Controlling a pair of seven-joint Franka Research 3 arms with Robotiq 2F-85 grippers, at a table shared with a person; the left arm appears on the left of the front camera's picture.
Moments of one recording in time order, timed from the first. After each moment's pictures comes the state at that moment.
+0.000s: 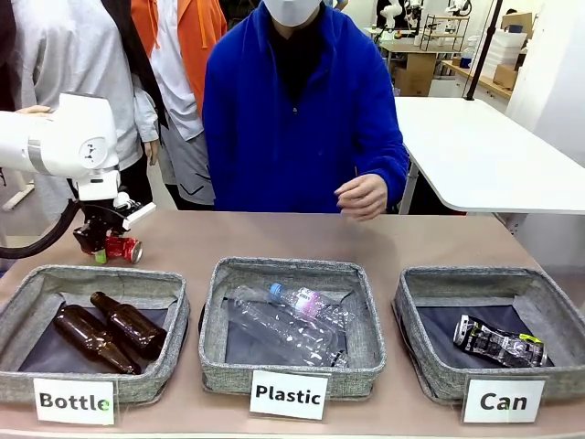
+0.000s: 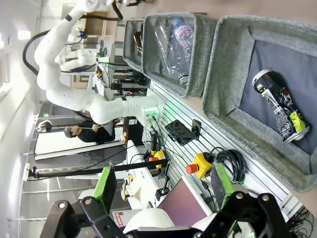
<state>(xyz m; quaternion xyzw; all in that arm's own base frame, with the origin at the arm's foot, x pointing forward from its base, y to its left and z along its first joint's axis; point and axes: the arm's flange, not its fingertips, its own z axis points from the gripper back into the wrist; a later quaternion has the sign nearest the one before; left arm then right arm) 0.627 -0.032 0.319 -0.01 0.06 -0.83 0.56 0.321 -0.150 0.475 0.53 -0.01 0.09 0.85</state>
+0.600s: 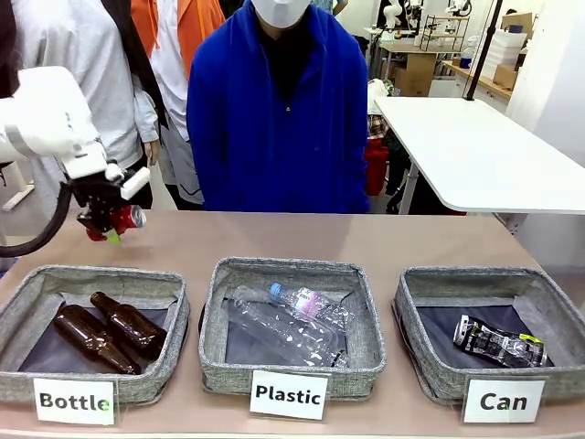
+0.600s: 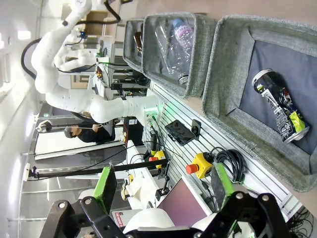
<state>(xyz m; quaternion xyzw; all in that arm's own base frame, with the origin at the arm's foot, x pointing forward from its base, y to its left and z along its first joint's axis) 0.620 -0.021 0.372 -0.06 -0.06 -0.79 0.61 0.321 -0.150 0.475 0.53 -0.01 0.09 0.85</state>
